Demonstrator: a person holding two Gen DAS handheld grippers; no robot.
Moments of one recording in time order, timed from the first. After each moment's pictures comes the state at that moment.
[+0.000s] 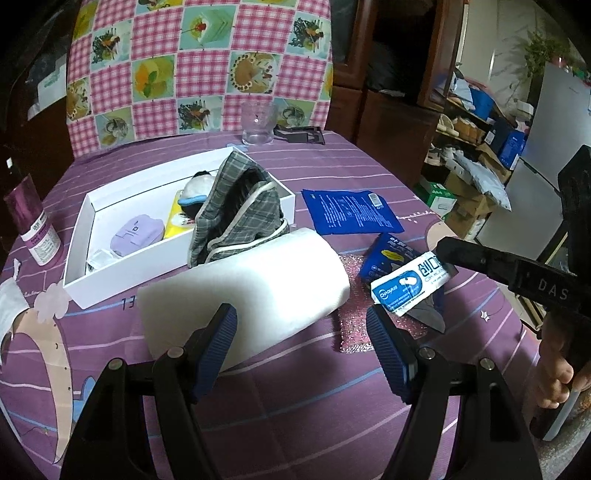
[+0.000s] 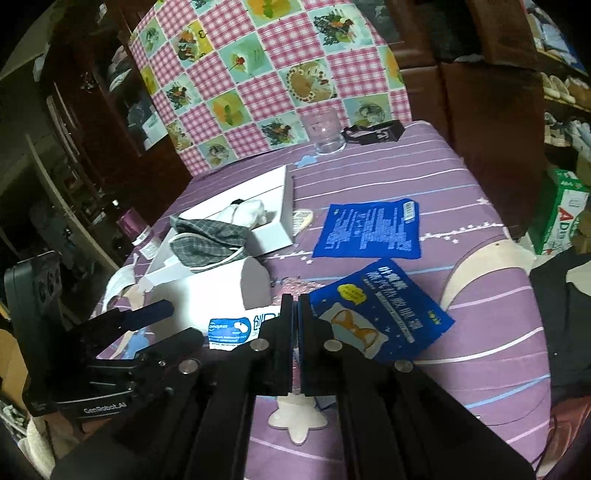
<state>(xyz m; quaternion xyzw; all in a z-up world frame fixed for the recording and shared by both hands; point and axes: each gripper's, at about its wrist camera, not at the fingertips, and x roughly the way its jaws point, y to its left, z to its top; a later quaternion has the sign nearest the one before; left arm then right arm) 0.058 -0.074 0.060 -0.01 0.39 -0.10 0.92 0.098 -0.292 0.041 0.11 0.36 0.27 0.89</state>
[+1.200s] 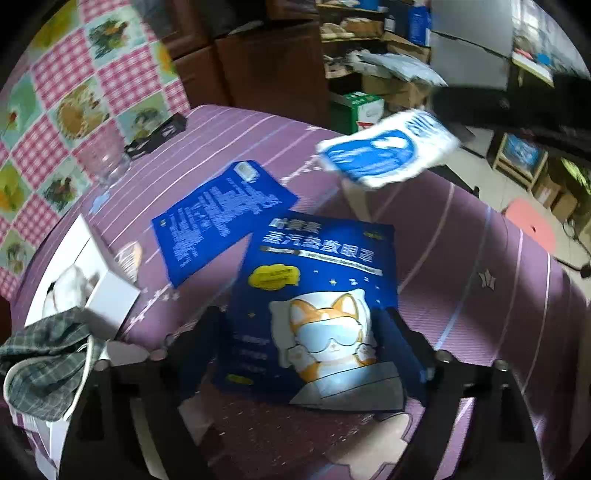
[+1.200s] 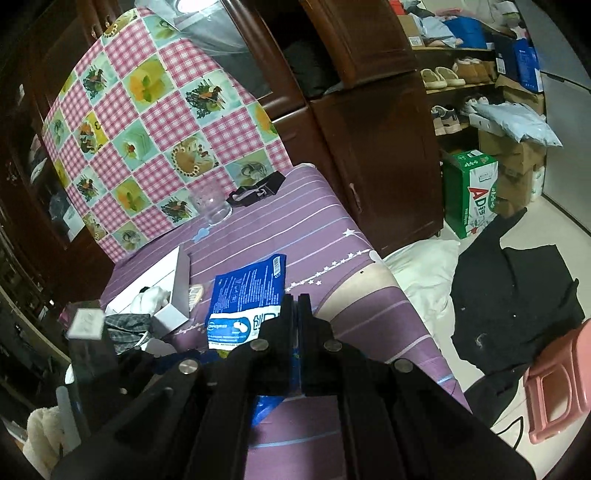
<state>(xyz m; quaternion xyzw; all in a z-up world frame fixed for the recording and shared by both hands) 0.128 -0.218 0.016 0.22 0.43 -0.24 0.84 0.105 -0.382 0.050 0.20 0.31 0.08 0.92</state>
